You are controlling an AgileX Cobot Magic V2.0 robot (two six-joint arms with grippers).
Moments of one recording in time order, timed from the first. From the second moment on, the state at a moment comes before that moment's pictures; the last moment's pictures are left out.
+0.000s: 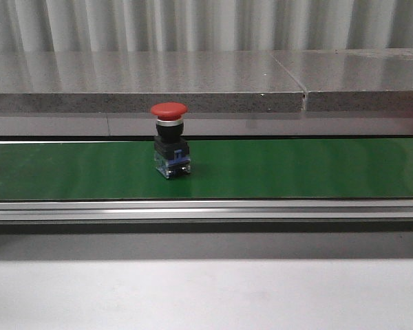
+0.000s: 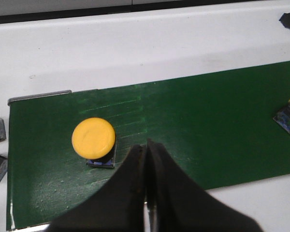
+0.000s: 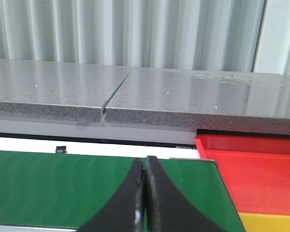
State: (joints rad) left arm -0.17 1.12 -0.98 -0.15 0.72 0.06; right arm -0.02 -0.01 0.03 -0.09 -0.04 0.11
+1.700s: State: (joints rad) left arm -0.17 0.48 -0.55 -0.15 0.69 0.06; right arm 0.14 0.77 -0.85 -0.09 0.73 0.10
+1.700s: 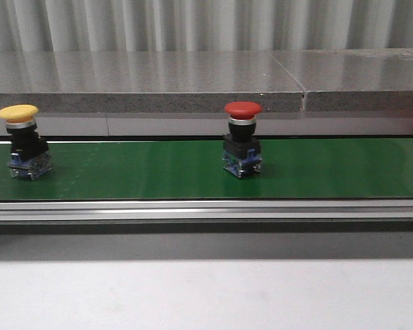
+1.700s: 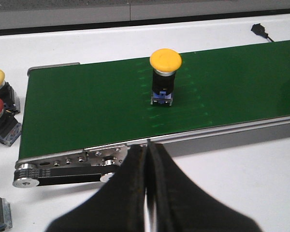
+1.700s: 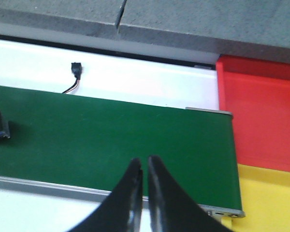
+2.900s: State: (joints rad) left arm -0.17 0.48 -0.55 -0.15 0.69 0.06; right arm 0.35 1.64 -1.43 0.12 1.13 -0.14
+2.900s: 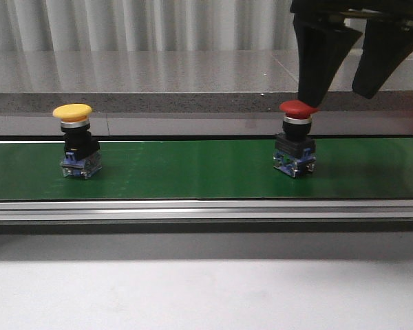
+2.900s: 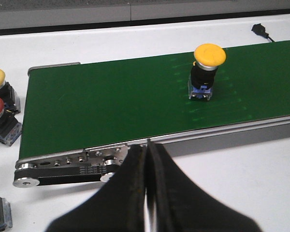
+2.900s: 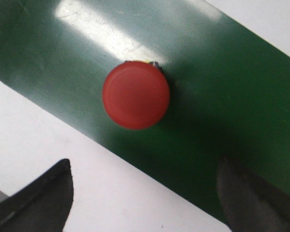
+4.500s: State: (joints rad) left arm -0.17 0.48 -0.55 -0.15 0.69 0.06; right arm -0.27 1.61 -1.43 0.07 0.95 -0.14
